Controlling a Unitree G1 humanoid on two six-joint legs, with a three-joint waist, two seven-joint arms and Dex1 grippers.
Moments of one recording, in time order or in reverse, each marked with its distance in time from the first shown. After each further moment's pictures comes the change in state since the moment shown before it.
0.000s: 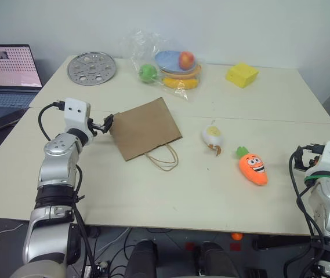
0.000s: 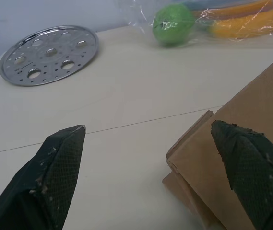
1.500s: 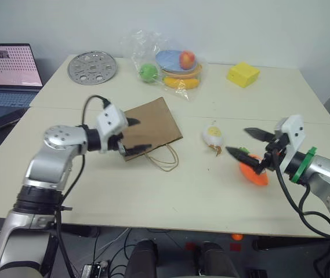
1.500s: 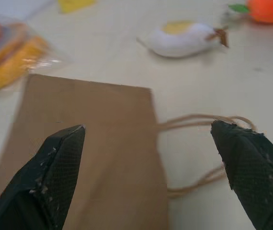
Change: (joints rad) left arm 0.050 0.190 -0.317 -0.370 -0.091 0.057 -0.661; right arm -0.063 -0.308 0.248 -0.550 0.568 0.410 0.658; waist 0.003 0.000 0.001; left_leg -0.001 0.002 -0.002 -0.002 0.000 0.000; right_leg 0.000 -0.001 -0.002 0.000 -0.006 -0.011
